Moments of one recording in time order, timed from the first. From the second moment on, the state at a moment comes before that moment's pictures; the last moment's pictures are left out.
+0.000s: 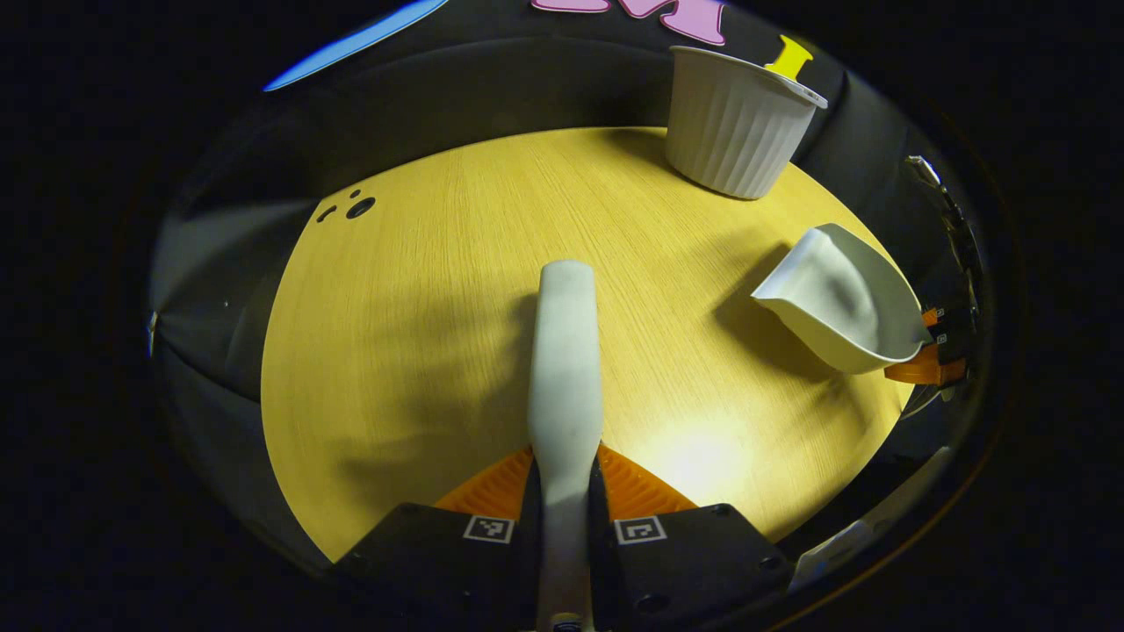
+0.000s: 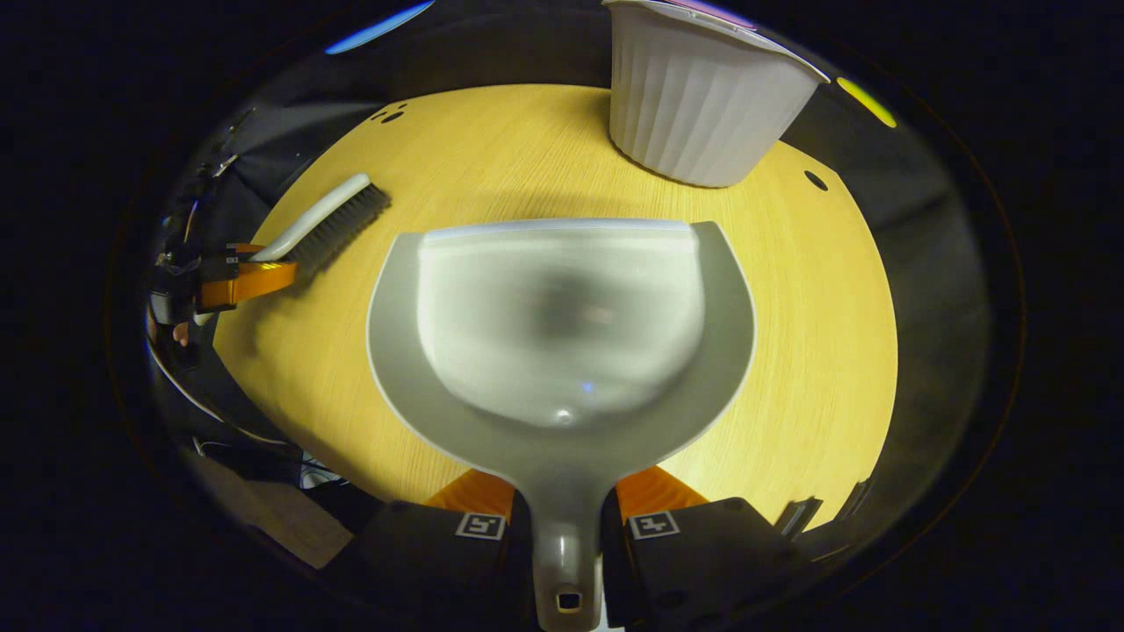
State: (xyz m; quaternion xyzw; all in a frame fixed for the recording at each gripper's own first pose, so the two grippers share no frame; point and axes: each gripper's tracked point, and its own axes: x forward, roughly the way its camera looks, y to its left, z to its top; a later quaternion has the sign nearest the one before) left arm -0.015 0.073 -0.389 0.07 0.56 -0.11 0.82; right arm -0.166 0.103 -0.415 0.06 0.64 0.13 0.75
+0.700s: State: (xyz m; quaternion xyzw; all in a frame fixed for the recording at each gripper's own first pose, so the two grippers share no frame) left arm -0.010 0.077 -0.383 0.10 0.55 -0.10 0.82; right arm -0.171 0.115 -0.438 0.07 0.65 0.13 0.74
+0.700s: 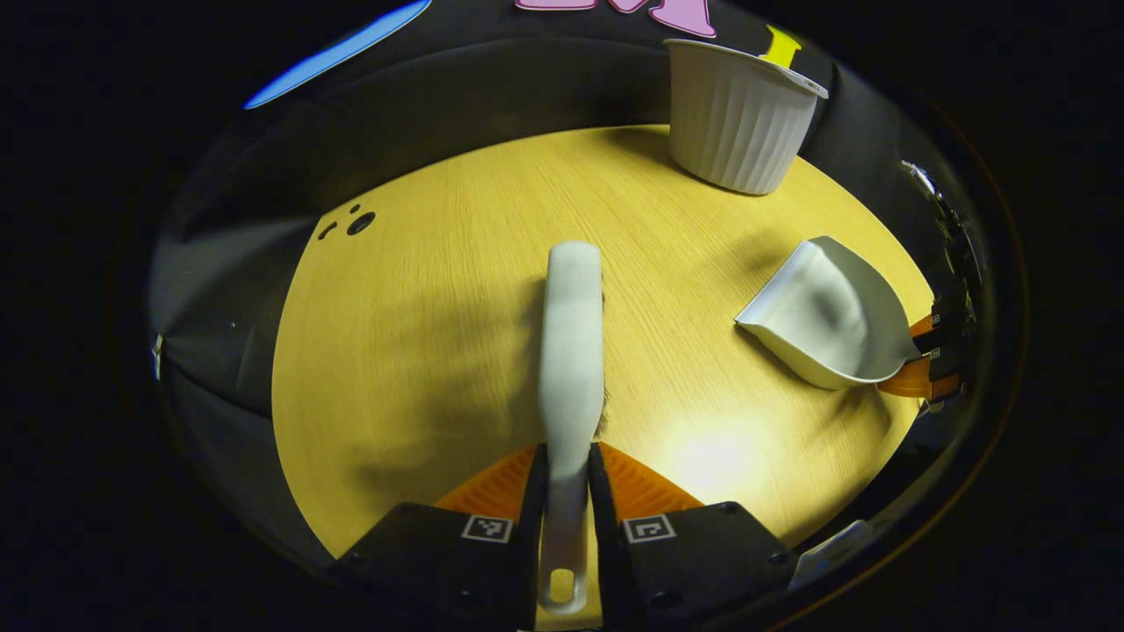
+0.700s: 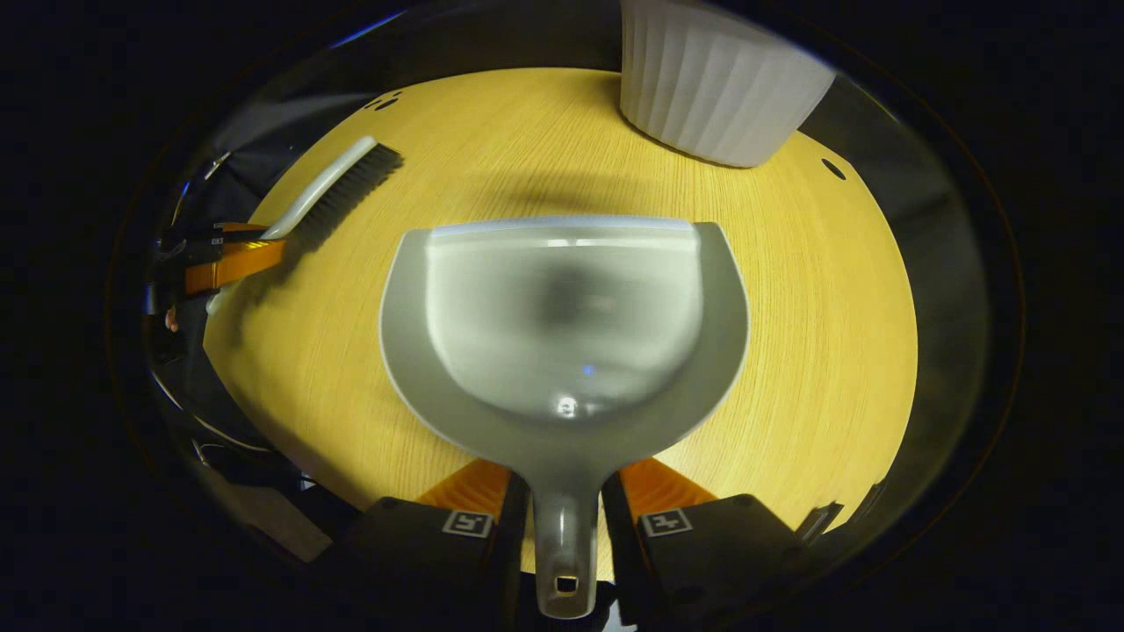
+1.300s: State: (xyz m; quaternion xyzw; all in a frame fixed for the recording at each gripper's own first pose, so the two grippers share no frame) left arm -0.018 0.078 -0.312 0.12 0.48 -0.08 0.86; right arm -0.167 0.081 -0.351 0.12 0.57 0.12 0.80
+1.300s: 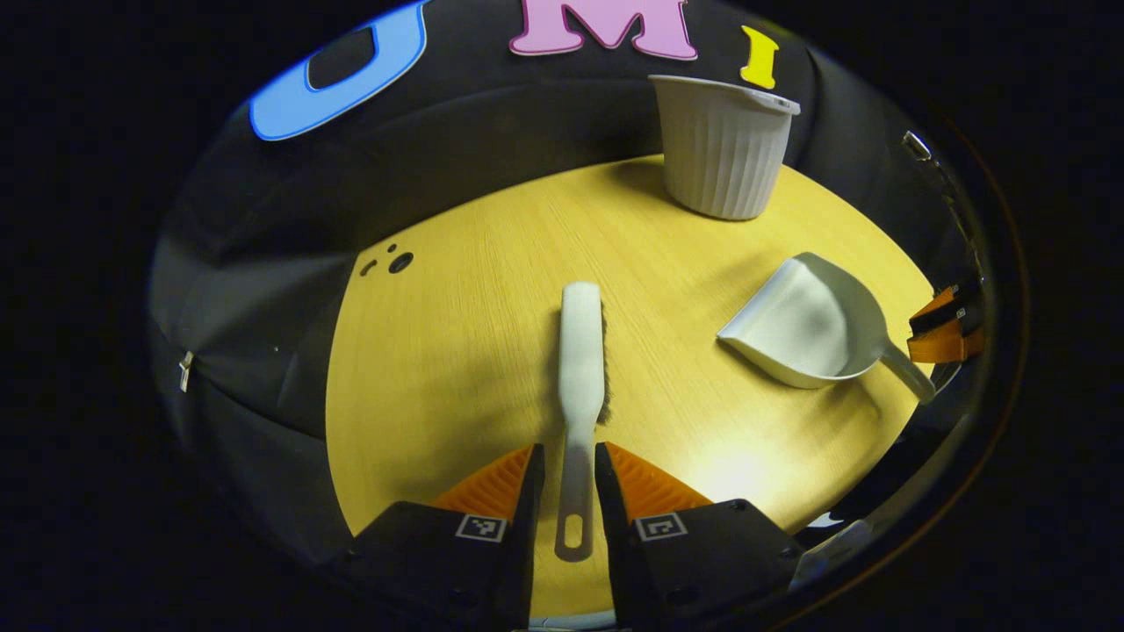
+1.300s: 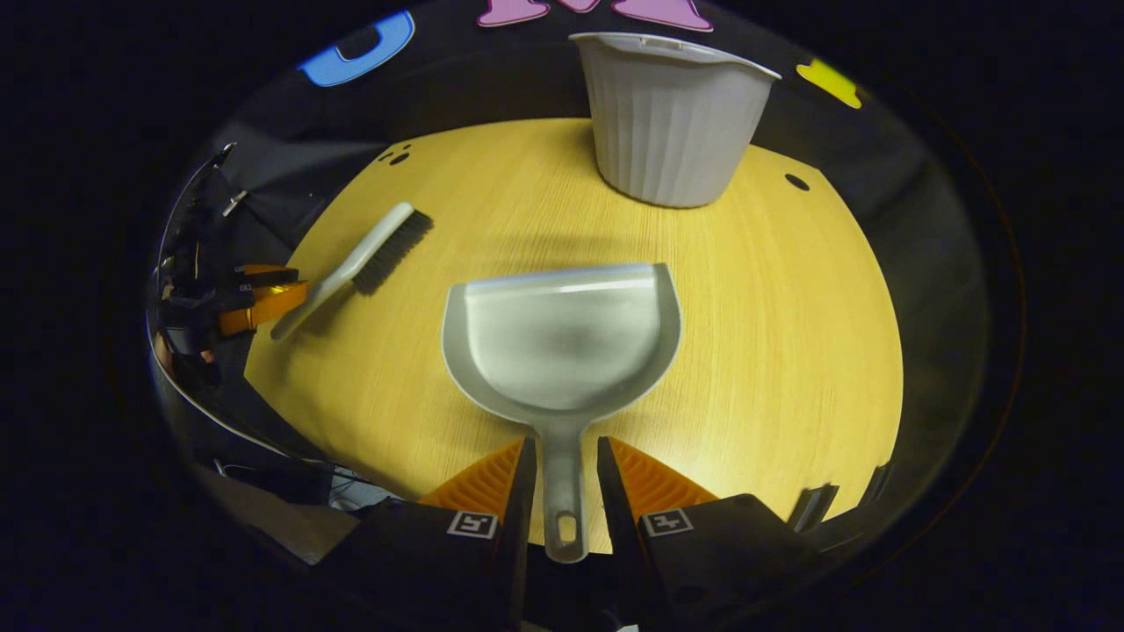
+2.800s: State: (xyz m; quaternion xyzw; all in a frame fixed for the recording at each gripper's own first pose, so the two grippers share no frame) left arm 0.023 -0.072 -0.078 -0.01 0.16 -0.03 0.99; right arm -0.046 -0.032 -0.074 0.11 0.16 0.14 0.97
